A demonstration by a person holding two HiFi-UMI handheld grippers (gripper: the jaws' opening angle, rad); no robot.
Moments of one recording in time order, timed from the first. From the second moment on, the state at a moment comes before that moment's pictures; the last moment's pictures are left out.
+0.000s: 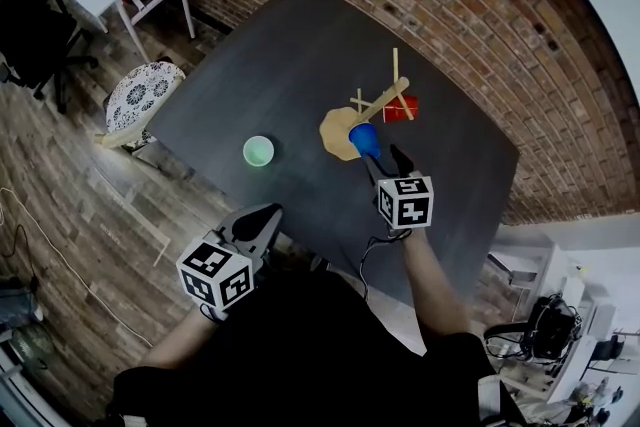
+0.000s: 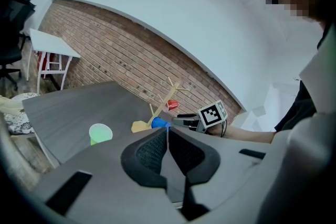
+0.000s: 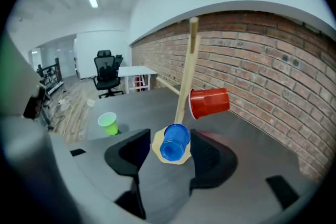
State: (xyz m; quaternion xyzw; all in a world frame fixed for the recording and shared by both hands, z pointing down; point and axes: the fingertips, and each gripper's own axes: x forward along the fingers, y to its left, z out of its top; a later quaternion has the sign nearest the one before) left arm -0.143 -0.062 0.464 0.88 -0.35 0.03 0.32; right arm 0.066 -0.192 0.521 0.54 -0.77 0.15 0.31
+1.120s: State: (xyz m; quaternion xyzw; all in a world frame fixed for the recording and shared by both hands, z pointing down) left arm -0.010 -0.037 0.457 0.90 -0.28 0.06 0.31; right arm 0.060 -0.043 0.414 0.47 -0.86 0.20 0.03
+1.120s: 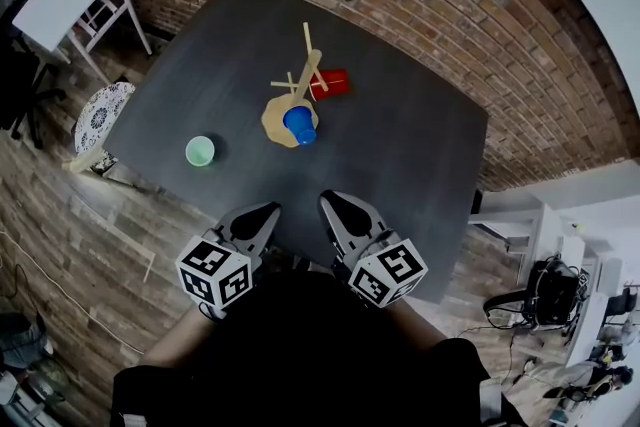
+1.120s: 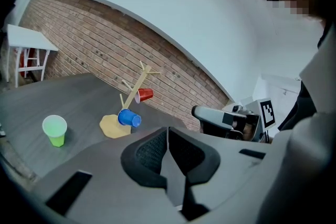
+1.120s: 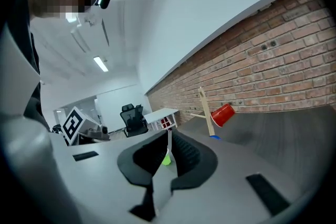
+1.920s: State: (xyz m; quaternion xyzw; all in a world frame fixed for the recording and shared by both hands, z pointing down) left arm 0.009 -0.008 0.449 0.92 -0.26 0.05 0.29; right arm 0.067 -0.014 0.417 0.46 -0.86 0.20 0.03
